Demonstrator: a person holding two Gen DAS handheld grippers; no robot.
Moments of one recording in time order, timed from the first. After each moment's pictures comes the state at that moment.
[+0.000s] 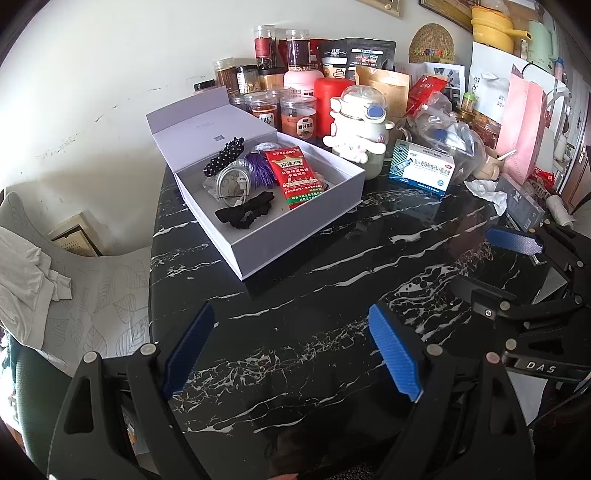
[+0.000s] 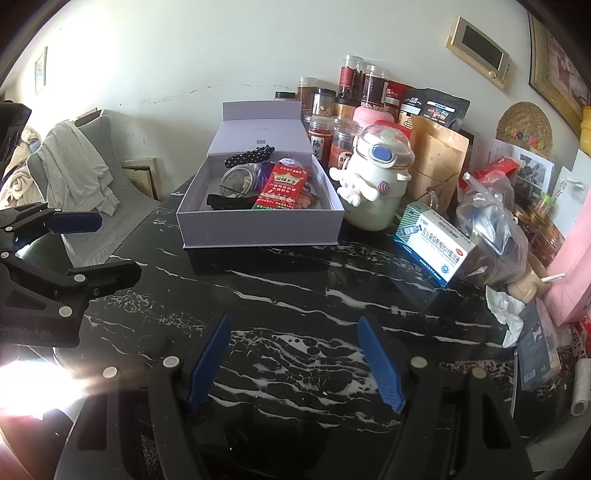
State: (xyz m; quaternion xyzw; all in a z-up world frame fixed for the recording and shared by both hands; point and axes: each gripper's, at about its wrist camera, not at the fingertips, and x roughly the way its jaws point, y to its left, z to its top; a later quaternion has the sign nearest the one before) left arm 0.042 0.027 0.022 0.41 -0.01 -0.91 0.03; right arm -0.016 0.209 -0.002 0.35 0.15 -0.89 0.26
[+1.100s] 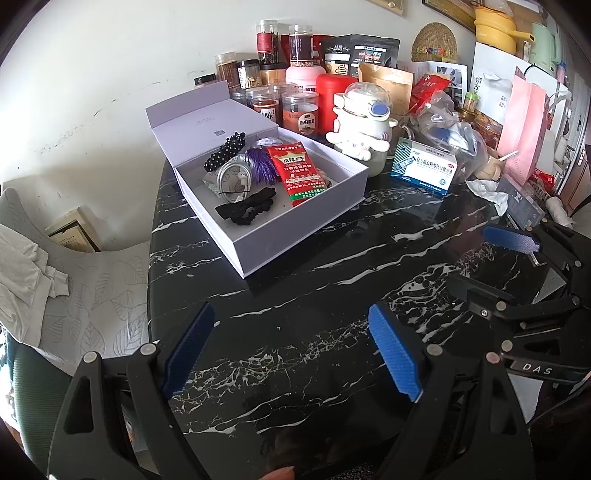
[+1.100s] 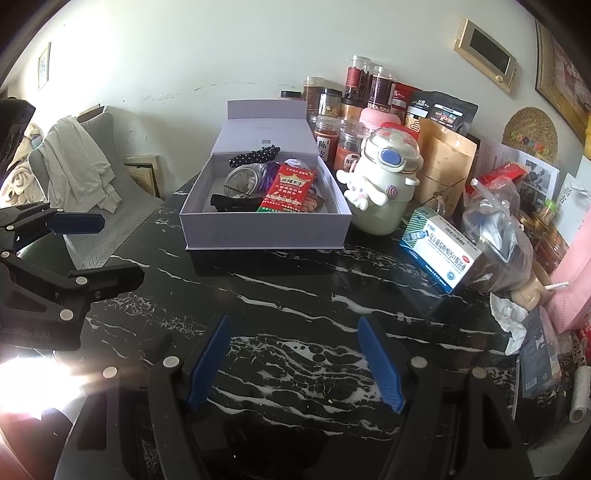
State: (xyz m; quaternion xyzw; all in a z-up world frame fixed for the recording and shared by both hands) left arm 0.040 0.023 0.019 0.42 0.00 -0.91 0.03; right arm -0.020 0.198 -0.002 0.35 0.16 -0.89 0.26
